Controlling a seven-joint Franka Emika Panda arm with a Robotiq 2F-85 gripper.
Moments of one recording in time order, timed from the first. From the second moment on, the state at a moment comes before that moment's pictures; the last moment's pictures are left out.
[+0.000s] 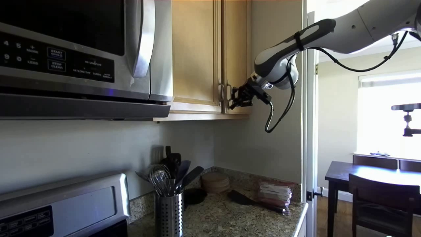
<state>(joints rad) -0.07 -0.09 -0.09 -2.01 0.42 2.79 0.33</state>
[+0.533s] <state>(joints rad) -0.16 -0.13 -0.09 -2.08 0.05 2.73 0.49</state>
